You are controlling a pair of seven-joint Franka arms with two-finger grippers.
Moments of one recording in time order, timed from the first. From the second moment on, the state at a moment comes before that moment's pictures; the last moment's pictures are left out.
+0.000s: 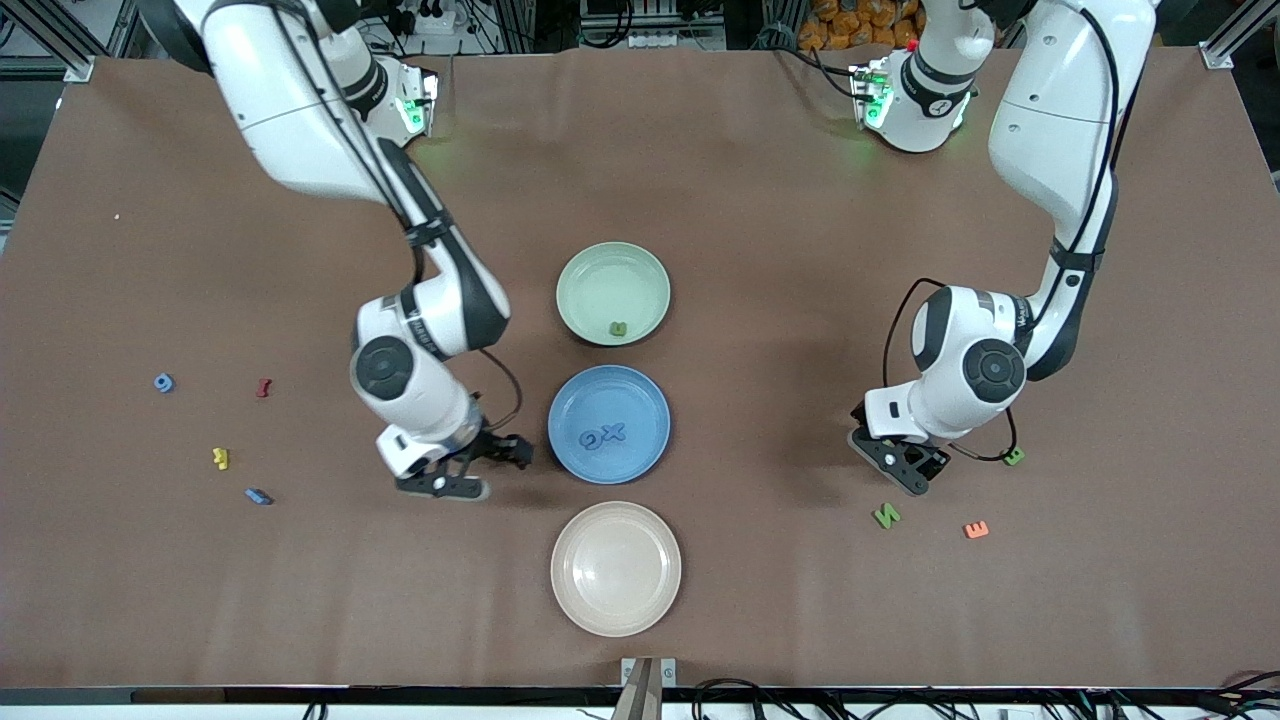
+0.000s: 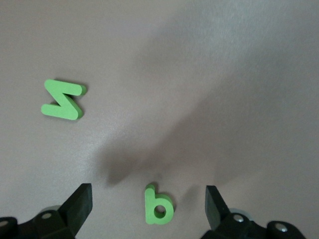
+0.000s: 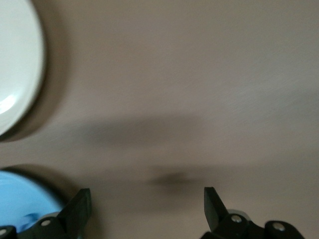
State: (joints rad) left arm -0.23 0.65 0.00 -1.81 -0.03 2.53 0.57; right arm 0.39 0.73 -0.02 -1.57 0.11 2.44 0.41
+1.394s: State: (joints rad) left arm -0.24 0.63 0.00 -1.90 0.00 2.62 0.65; right arm -0.11 0.73 -0.03 -1.59 0.09 2.35 -1.09
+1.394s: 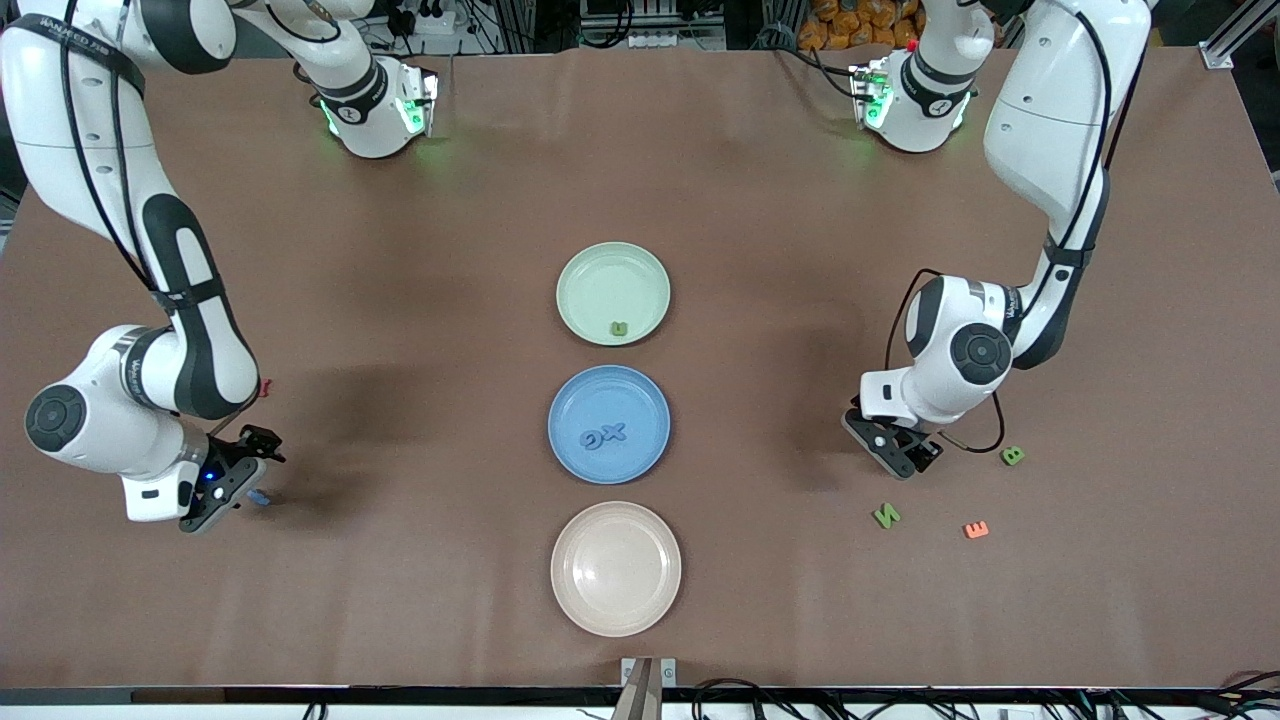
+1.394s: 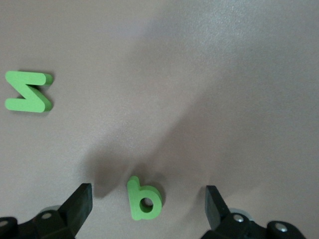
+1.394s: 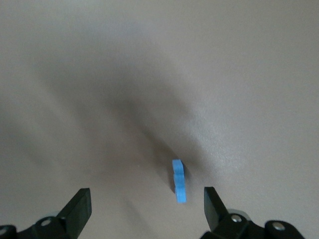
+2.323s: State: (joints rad) left arm -0.23 0.63 0.00 -1.91 0.00 2.63 0.66; right arm -0.12 0.78 -0.02 -1.59 0.09 2.40 -1.16
